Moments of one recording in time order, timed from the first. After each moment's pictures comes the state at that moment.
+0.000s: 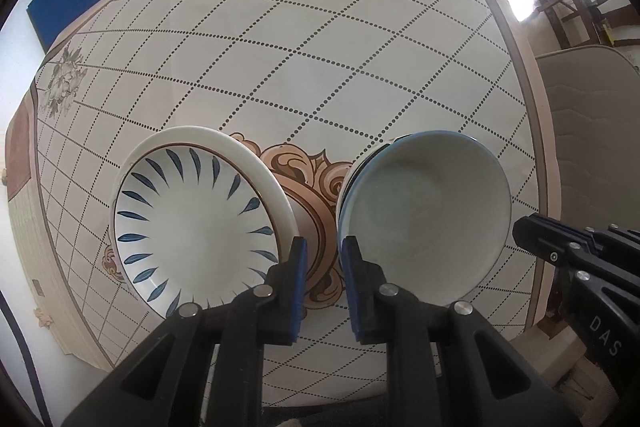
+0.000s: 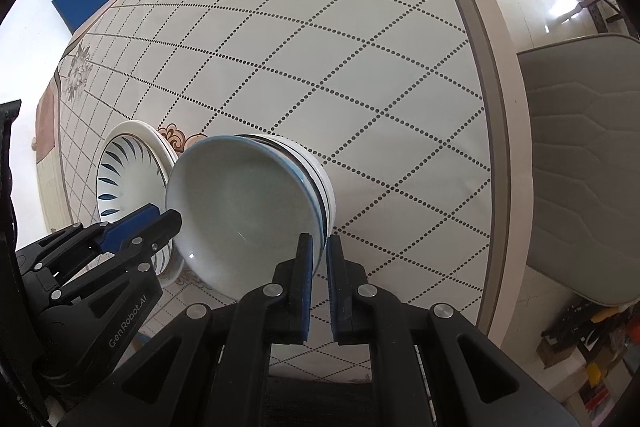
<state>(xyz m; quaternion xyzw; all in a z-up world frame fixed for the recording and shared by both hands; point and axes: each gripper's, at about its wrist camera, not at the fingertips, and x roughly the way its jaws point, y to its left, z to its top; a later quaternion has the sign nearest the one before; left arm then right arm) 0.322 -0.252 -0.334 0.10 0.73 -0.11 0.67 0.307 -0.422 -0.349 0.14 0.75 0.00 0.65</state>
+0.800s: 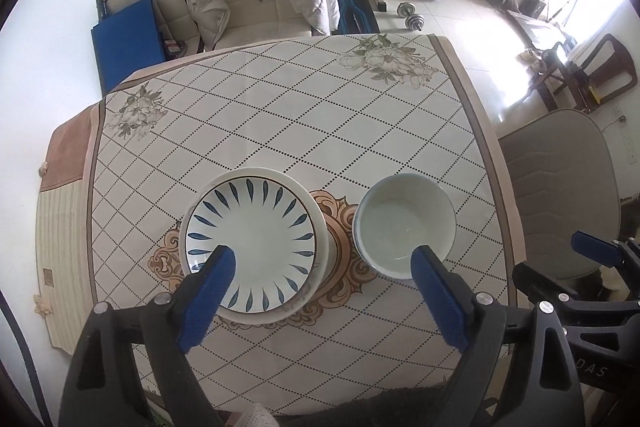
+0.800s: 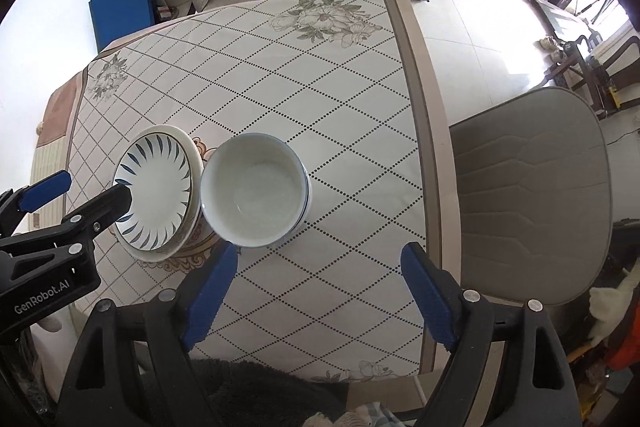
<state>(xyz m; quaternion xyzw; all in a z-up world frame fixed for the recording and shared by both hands) 0.268 -0.215 -0.211 0.06 0.60 -0.09 0.79 0.230 -0.412 -0.226 0.06 0.65 -0.02 0.76</state>
